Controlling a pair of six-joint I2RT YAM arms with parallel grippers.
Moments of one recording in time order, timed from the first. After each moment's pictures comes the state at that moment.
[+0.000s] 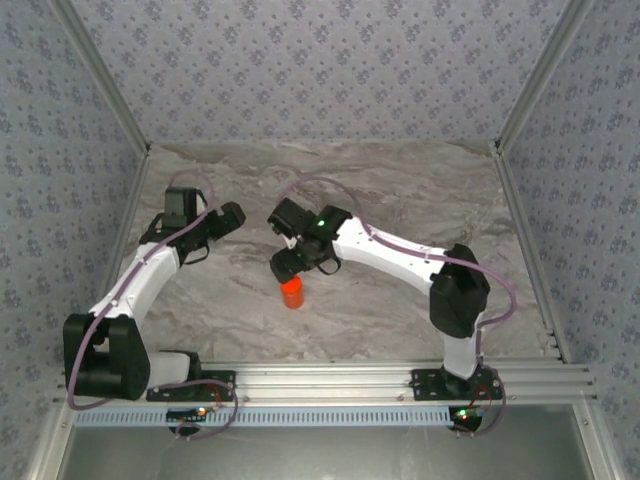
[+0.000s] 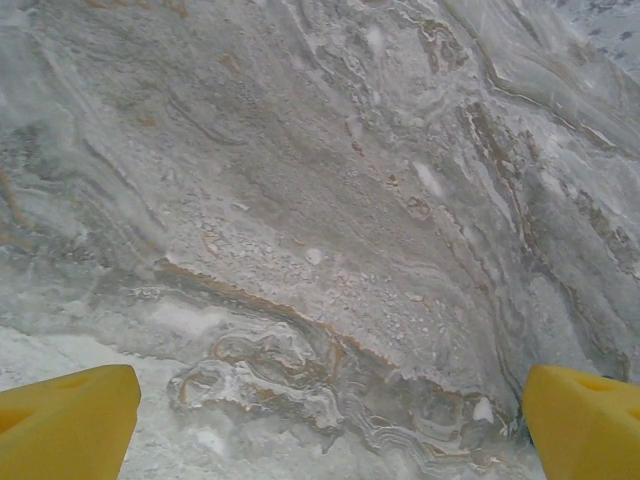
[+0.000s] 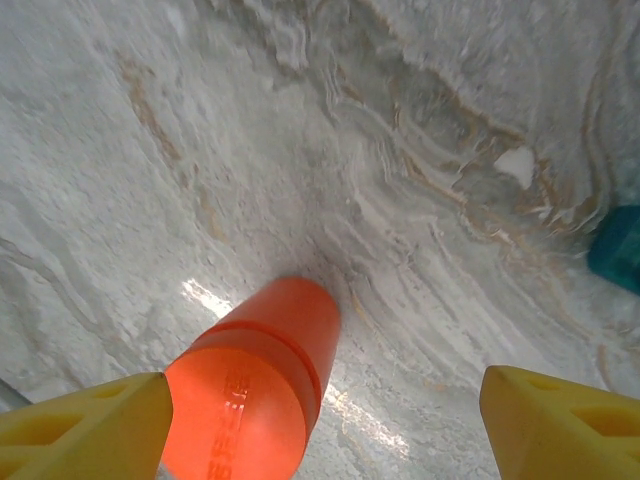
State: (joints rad) left arm -0.11 1.28 0.88 -0.38 0.18 -0.58; right arm 0.99 1.88 1.66 -0.96 0.02 0.35
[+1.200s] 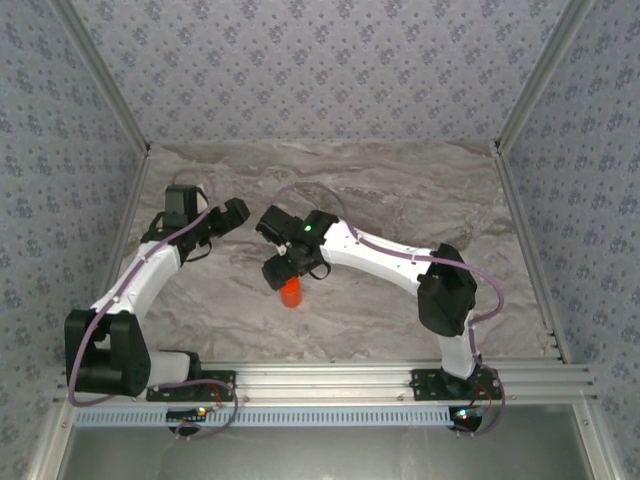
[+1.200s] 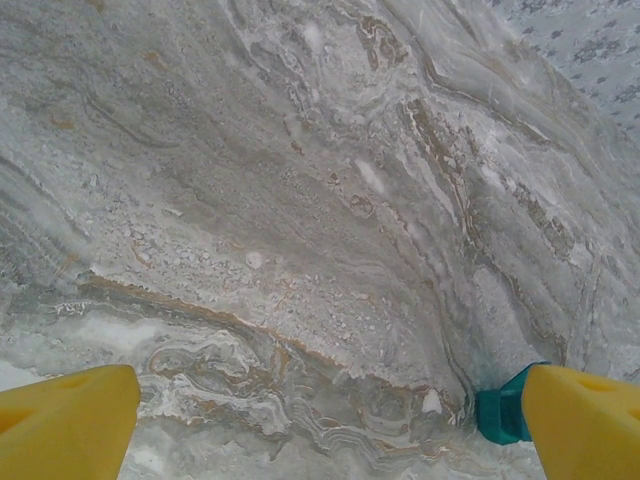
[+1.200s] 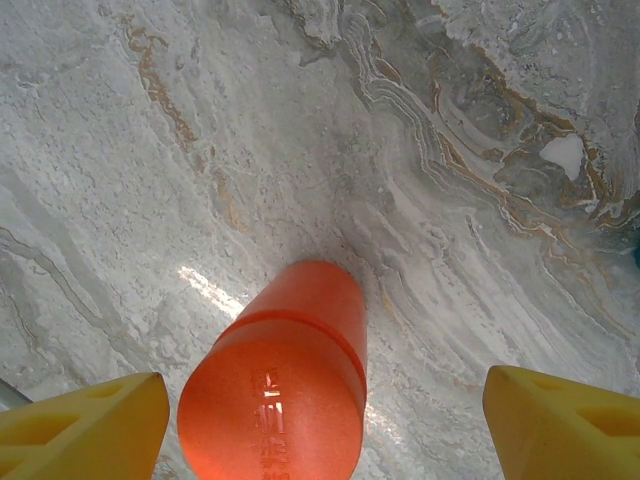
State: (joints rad) left arm -0.11 1.30 0.88 -0.32 0.27 -0.60; right arm 1.03 1.94 1.73 -1.00 0.04 0.38
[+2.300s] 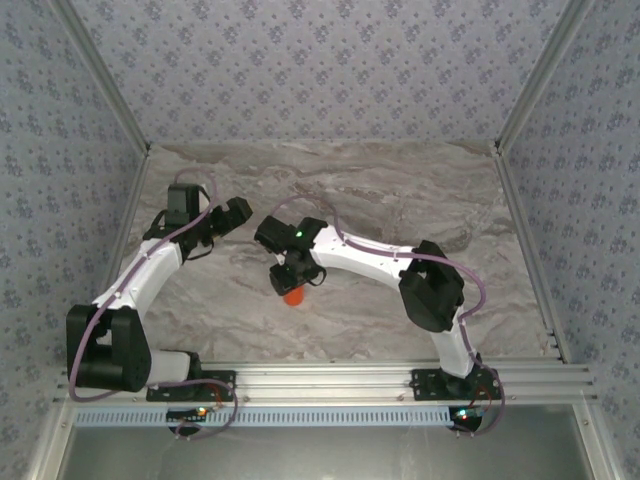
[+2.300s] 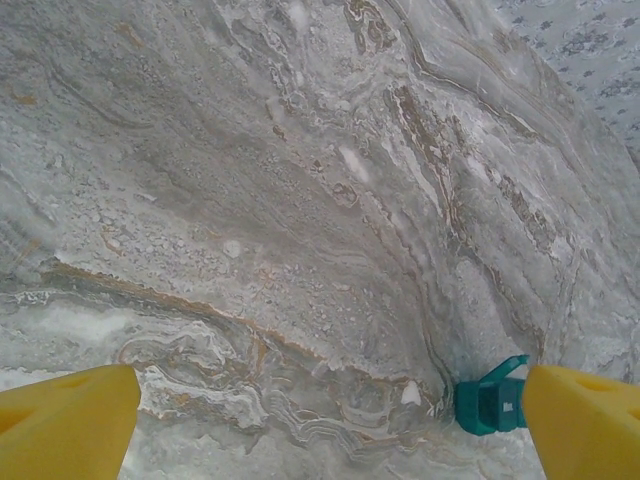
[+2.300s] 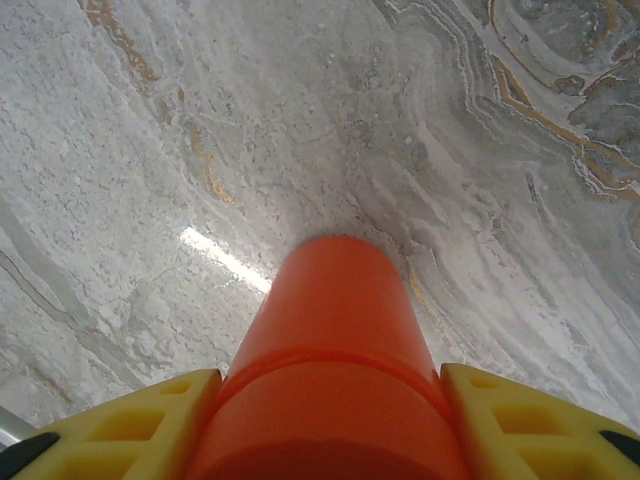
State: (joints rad) left arm -0.12 1.32 0.89 -0.32 0.31 -0.64; right arm 1.02 2.02 1.70 -0.99 -0.02 0.41
